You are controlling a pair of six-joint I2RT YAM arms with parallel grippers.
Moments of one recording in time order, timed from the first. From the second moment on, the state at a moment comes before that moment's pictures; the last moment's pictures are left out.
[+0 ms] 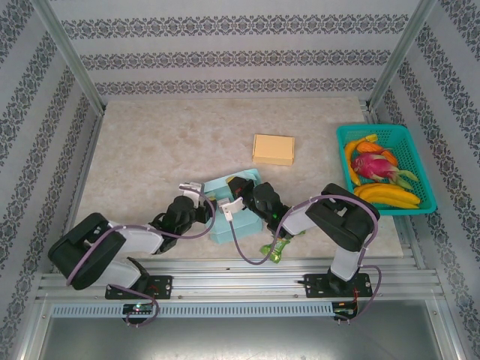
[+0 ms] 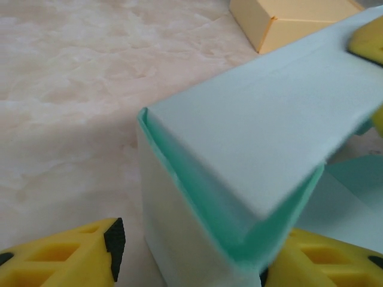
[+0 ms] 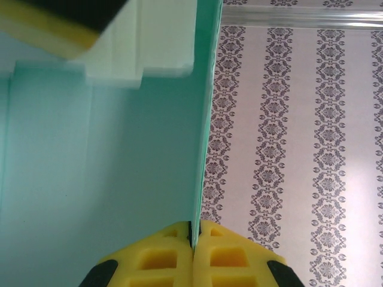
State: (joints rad) left arm -0.65 1.42 0.27 0.67 -0.23 -0.32; right arm 0.83 1.80 0.57 1.04 0.09 -1.57
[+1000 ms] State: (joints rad) left arm -0.76 1.70 0.57 0.43 -0.85 -0.52; right arm 0.83 1.82 0.57 1.08 0.13 -1.52
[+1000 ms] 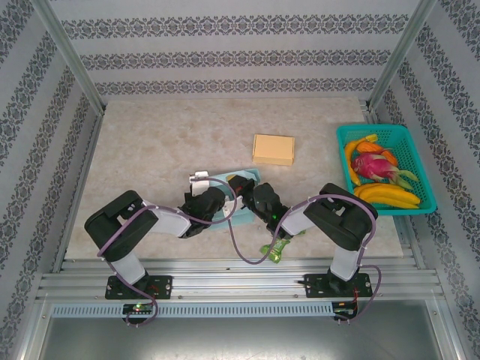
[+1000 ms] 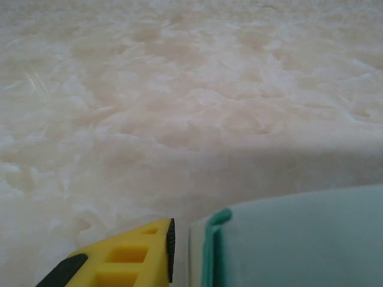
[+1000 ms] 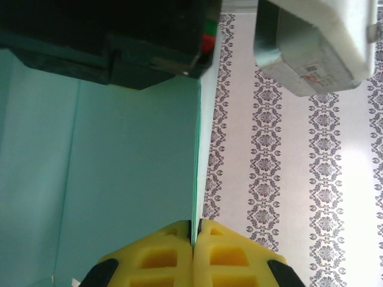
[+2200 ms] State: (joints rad) left arm -0.74 1.39 0.43 0.33 -0.63 -0.50; right arm 0.82 1.84 0.62 1.02 0.21 -1.37
